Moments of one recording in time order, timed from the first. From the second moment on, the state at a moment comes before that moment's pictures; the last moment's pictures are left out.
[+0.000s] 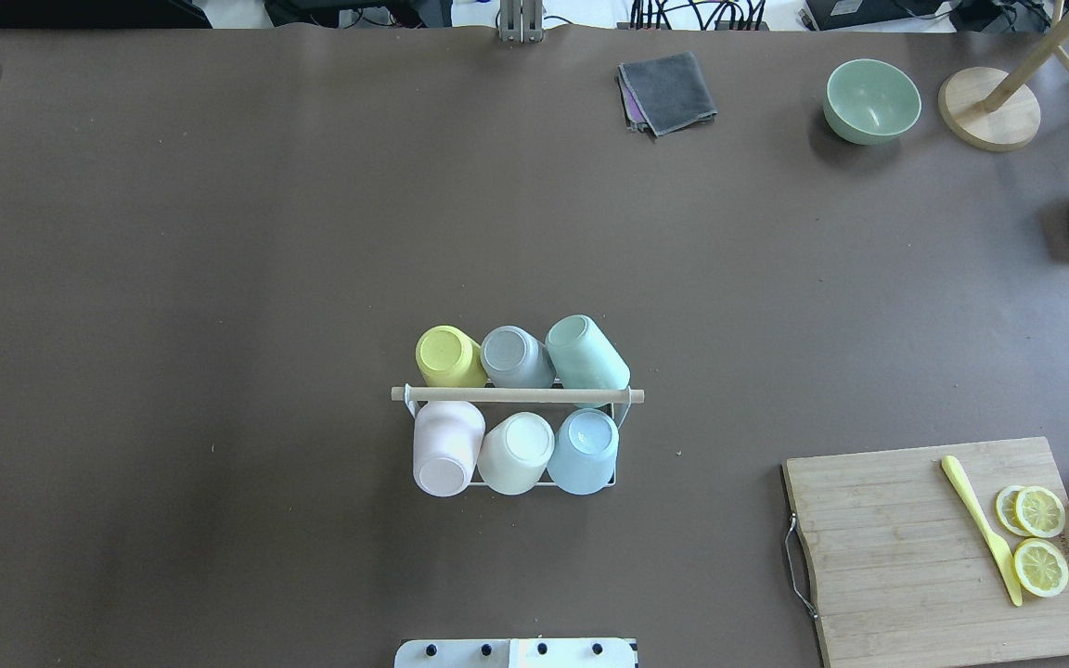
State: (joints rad) left arm -1.58 -1.43 -1.78 -1.52 -2.26 0.08; right arm 1.56 -1.55 1.61 -1.74 2.28 0.07
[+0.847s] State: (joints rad) left arm -1.57 -1.43 -1.77 -1.53 -2.26 0.08; right arm 1.56 -1.54 1.61 -1.73 2.27 0.07
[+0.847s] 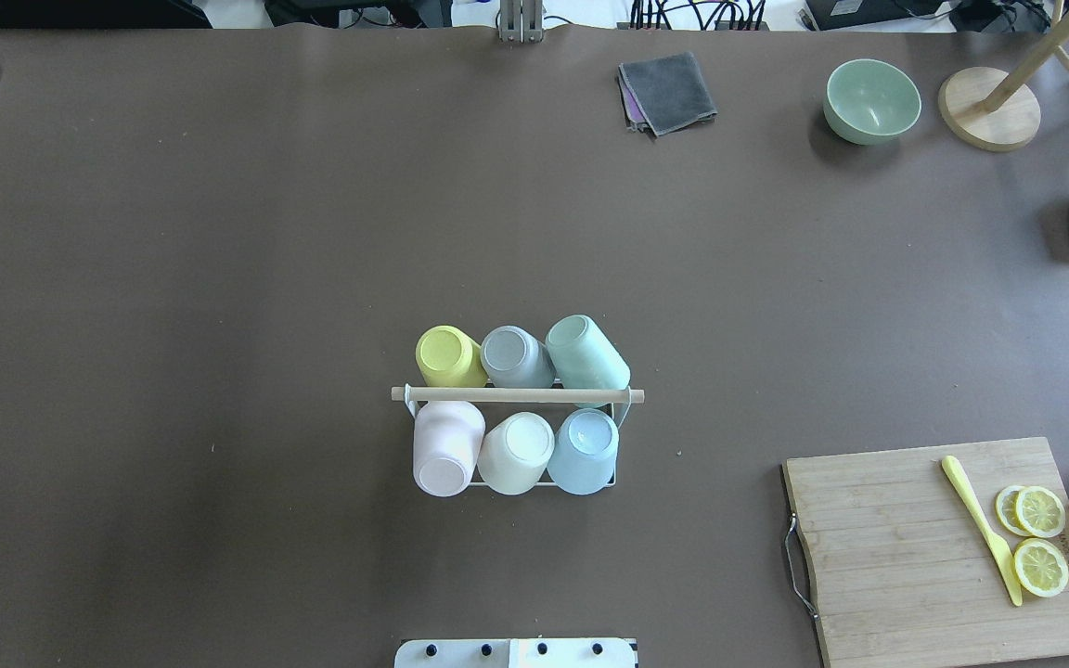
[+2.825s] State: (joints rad) left arm -1.57 -1.43 -1.77 -1.54 -2.26 0.09; right arm 1.56 -1.54 1.60 -1.73 2.27 0.06
